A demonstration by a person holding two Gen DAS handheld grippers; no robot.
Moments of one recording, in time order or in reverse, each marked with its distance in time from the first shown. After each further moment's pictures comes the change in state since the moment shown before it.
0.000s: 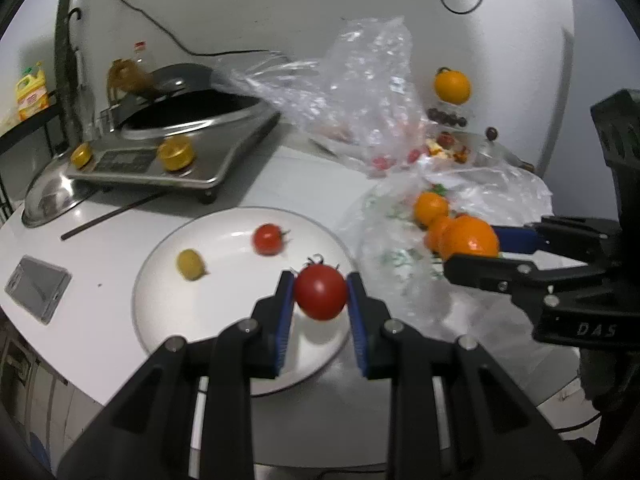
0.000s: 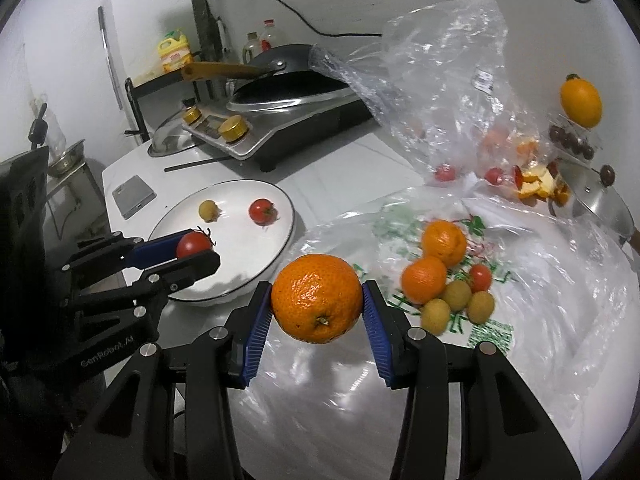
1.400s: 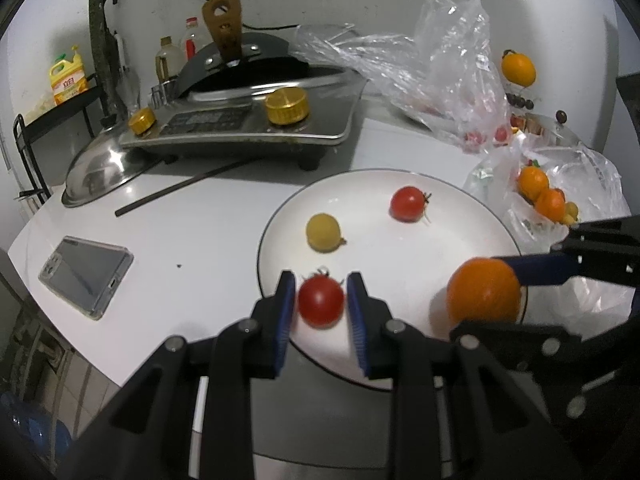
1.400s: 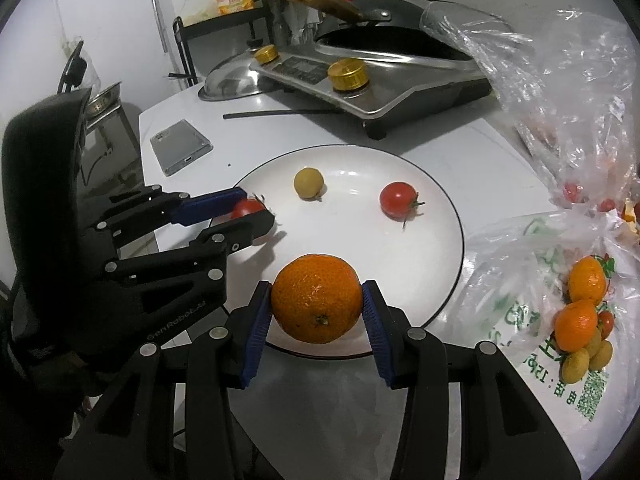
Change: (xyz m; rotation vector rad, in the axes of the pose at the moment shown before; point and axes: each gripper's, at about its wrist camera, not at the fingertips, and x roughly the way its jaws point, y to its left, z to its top) left arm 0.024 0.084 -0.020 -0.003 0.051 0.162; right arm 0.082 0.097 0.015 -0.145 0.145 0.118
